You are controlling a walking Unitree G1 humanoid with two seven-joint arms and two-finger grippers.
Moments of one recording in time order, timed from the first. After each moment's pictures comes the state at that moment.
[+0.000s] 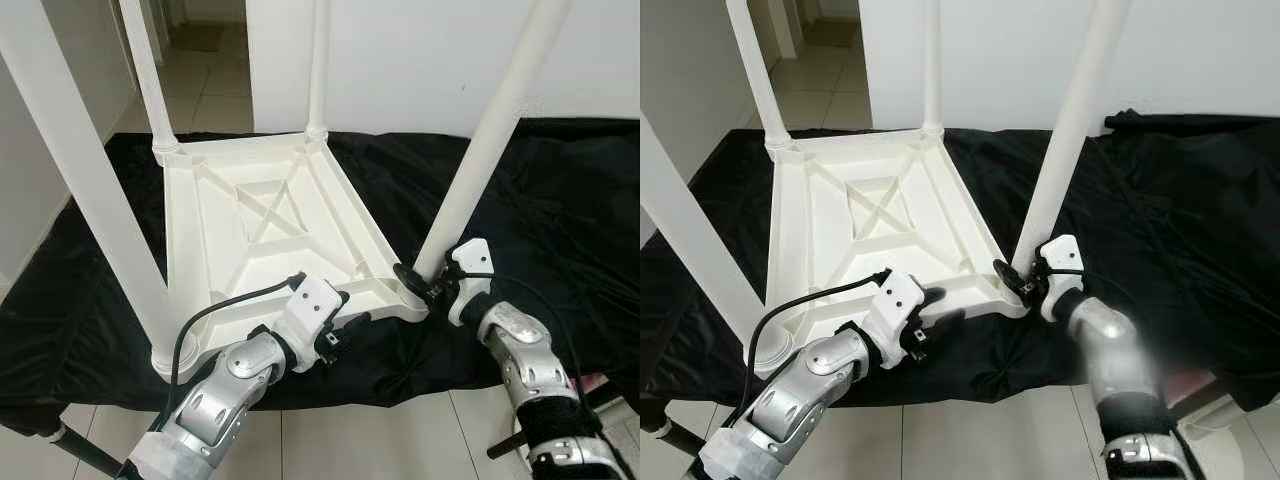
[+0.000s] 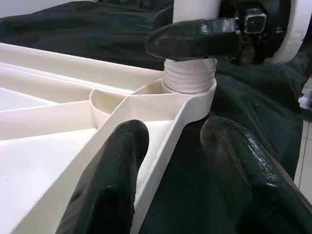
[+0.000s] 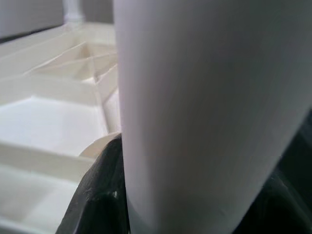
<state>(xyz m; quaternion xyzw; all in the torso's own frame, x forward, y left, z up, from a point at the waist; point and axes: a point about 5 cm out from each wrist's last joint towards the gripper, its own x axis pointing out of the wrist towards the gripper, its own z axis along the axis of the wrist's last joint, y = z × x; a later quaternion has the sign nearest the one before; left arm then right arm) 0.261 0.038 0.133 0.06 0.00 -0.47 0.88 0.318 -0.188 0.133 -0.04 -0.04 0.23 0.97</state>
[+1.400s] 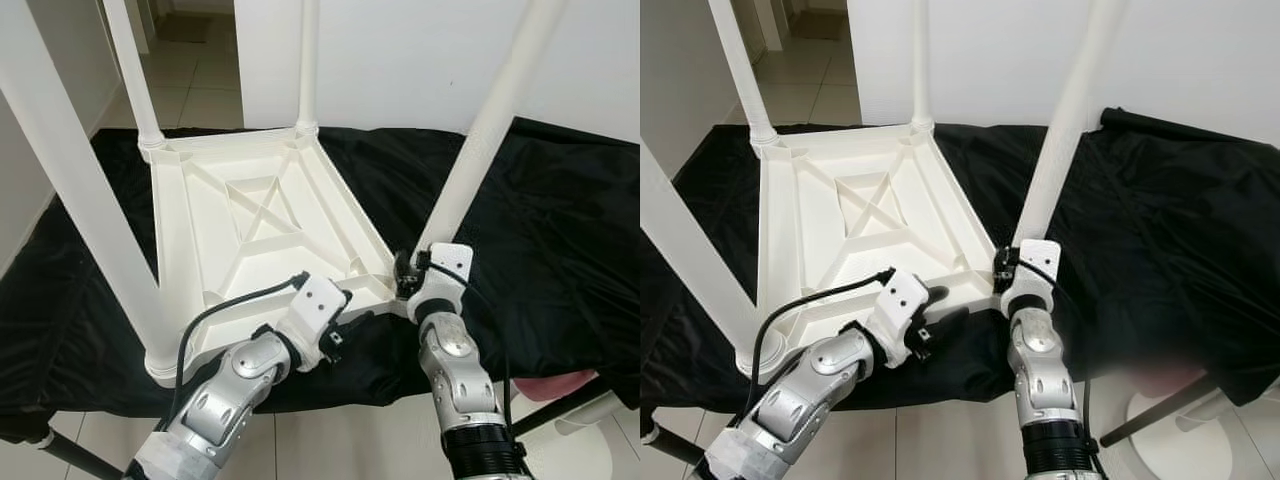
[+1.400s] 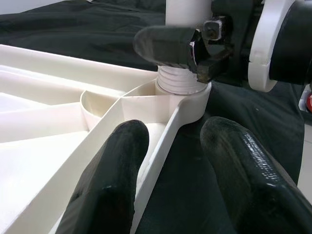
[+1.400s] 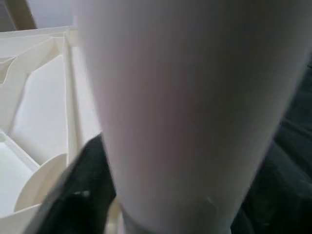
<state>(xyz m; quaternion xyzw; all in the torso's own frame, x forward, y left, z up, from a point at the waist) 0.262 0.035 0.134 0.06 0.00 -0.47 0.88 0.310 -0.146 0.135 0.02 -0.02 -0.03 1.00</state>
